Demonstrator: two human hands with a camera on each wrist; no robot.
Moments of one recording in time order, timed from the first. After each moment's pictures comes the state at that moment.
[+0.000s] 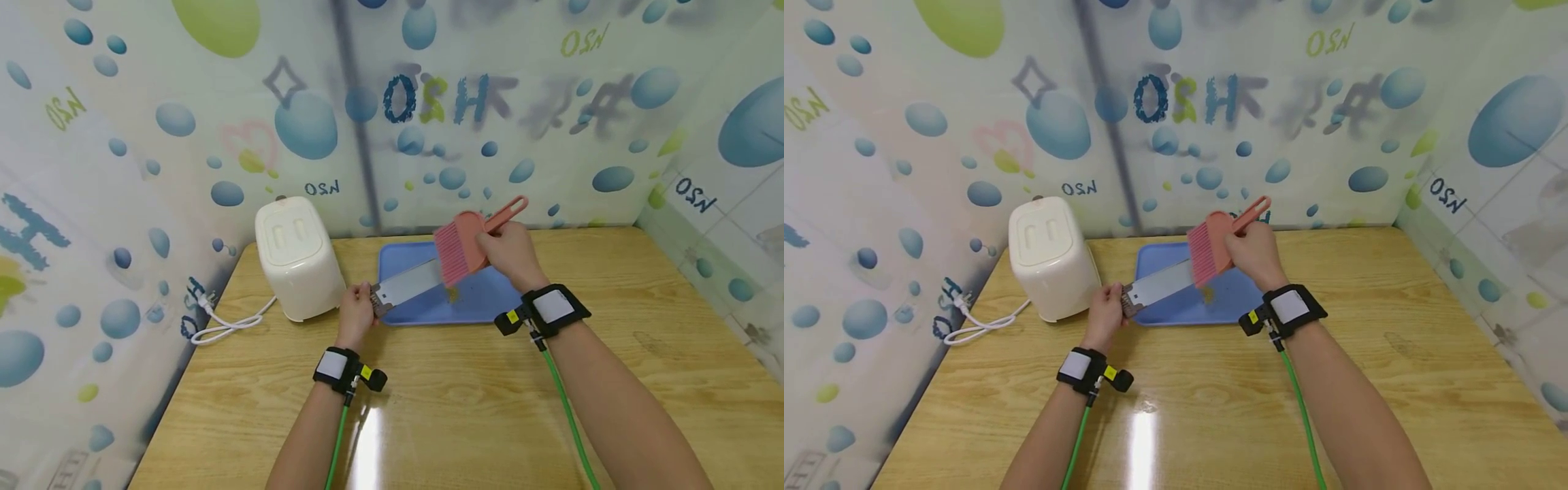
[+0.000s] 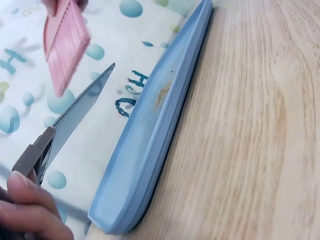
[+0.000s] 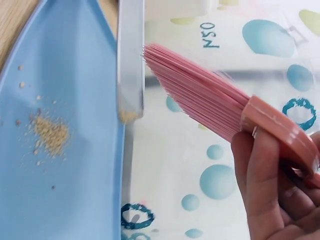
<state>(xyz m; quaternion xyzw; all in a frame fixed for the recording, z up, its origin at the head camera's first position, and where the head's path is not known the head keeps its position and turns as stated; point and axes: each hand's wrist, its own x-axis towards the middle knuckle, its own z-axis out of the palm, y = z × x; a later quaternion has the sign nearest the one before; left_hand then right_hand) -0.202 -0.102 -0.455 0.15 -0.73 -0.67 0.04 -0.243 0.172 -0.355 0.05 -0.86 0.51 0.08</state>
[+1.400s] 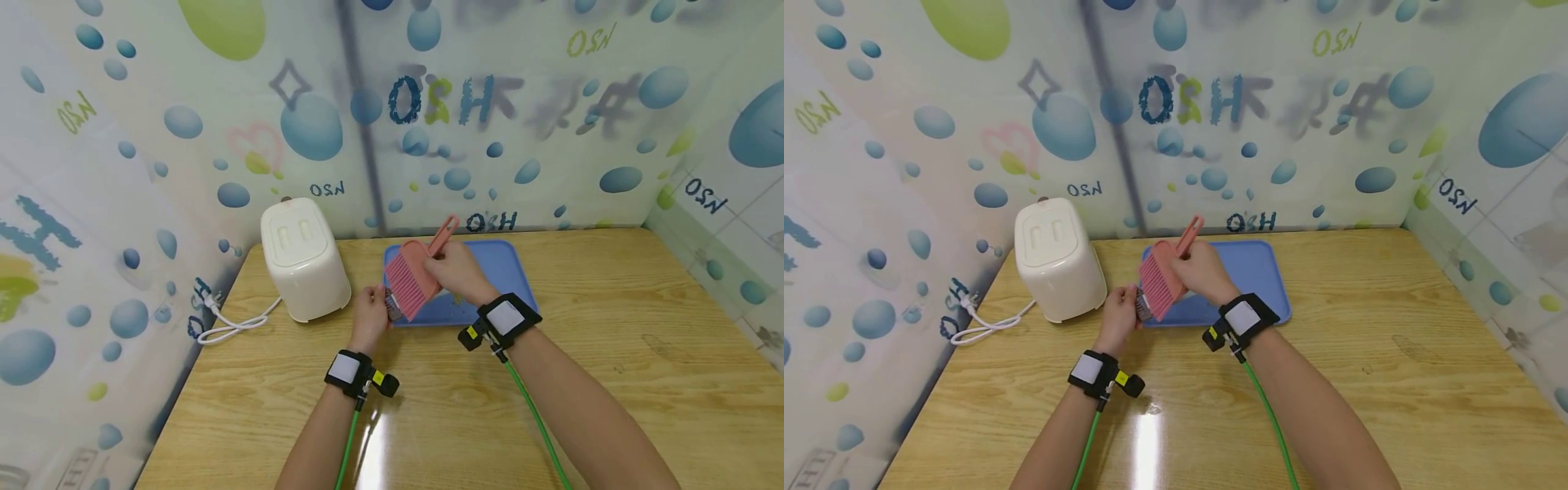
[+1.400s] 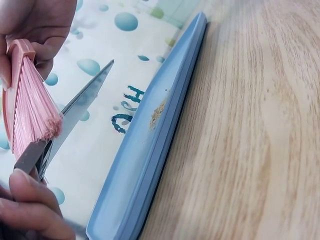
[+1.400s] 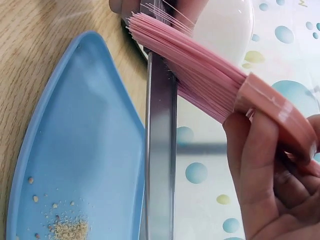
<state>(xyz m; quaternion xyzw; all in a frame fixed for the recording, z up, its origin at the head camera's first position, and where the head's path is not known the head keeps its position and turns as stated) -0.196 -0.088 -0.454 0.11 -0.75 -0.66 0.05 -0.233 0.097 -0.367 0.14 -0.84 0.53 -0.05</state>
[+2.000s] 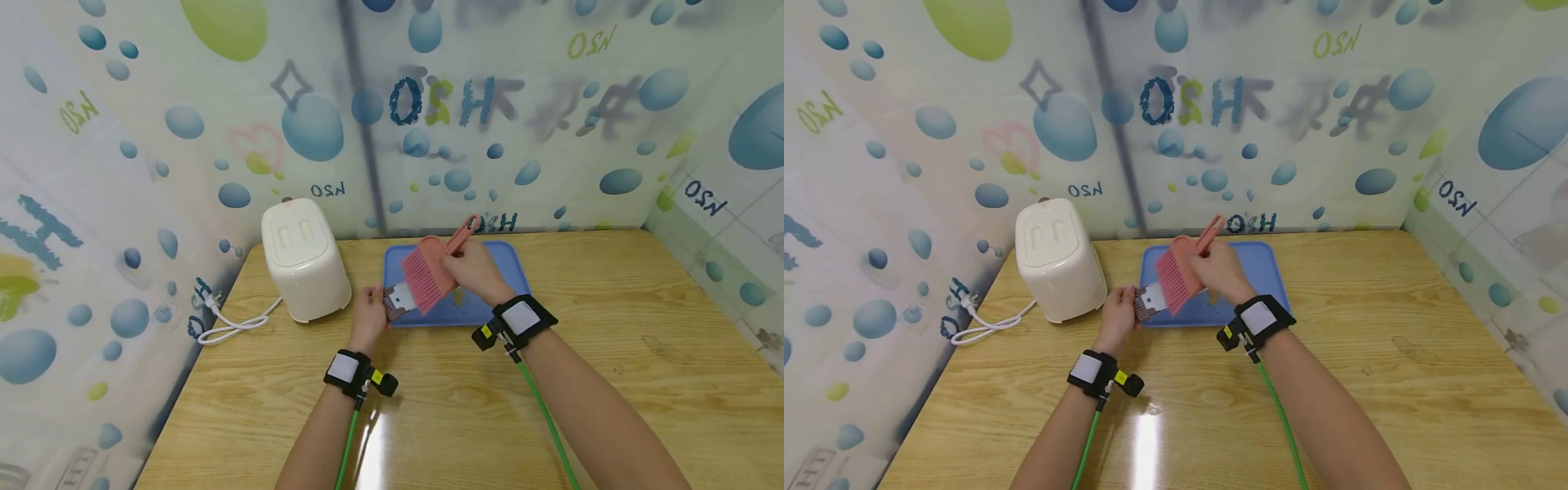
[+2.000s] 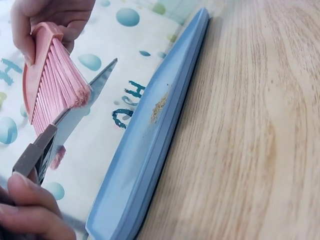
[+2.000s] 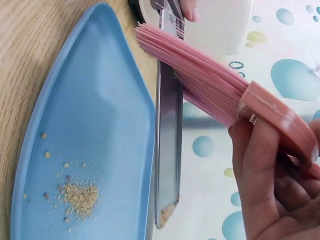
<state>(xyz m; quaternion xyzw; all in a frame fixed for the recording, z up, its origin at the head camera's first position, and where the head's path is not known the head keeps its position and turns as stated) -0.196 -0.090 -0.453 0.12 -0.74 -0.66 0.04 -0.238 0.122 -0.373 0.12 -0.84 0.52 -0.03</state>
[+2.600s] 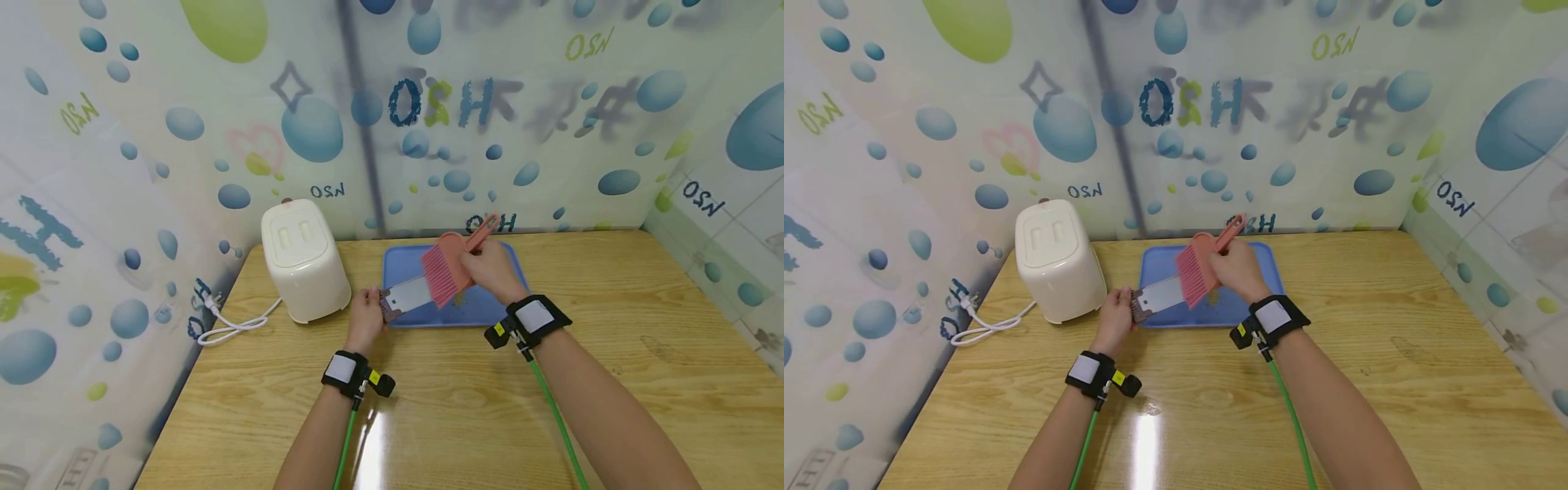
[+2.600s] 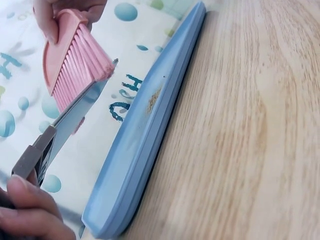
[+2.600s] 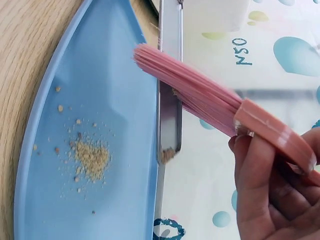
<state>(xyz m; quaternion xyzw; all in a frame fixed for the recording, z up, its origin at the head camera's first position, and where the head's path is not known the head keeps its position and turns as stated) -0.198 -0.095 -0.460 0.13 -0.75 -0.65 0.03 -0.245 0.147 -0.379 0.07 -0.85 0.52 -0.01</state>
